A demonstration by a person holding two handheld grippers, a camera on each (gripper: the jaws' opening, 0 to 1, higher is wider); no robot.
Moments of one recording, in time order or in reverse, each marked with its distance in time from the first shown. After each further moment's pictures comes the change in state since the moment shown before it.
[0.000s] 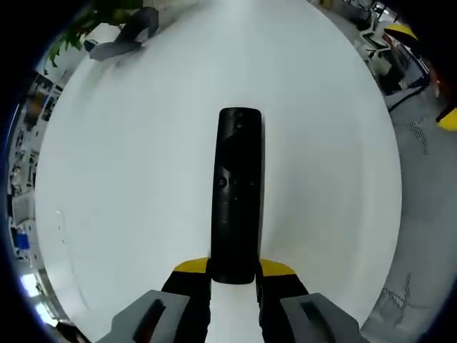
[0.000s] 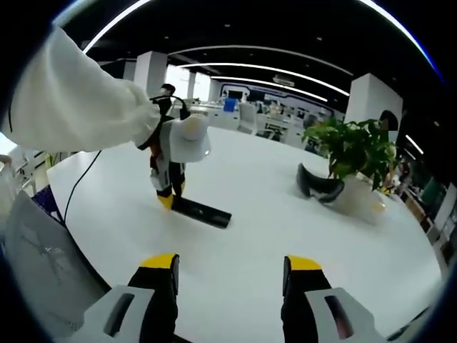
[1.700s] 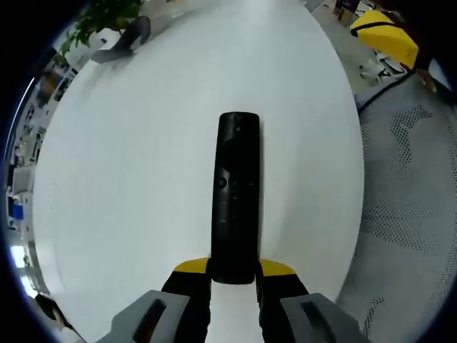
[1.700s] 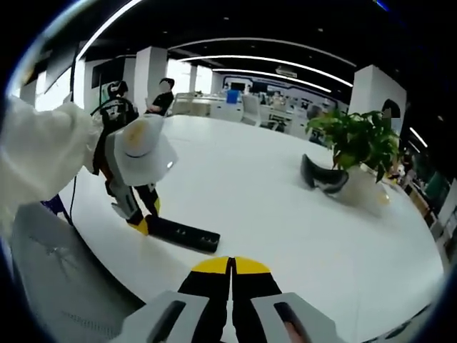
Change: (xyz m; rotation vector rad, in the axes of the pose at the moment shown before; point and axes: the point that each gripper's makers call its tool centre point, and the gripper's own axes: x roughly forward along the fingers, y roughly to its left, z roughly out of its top) left arm -0.003 -0.102 -0.007 -0.125 -0.053 0.009; right arm -0.005 0.006 -0.009 0.014 0.069 0.048
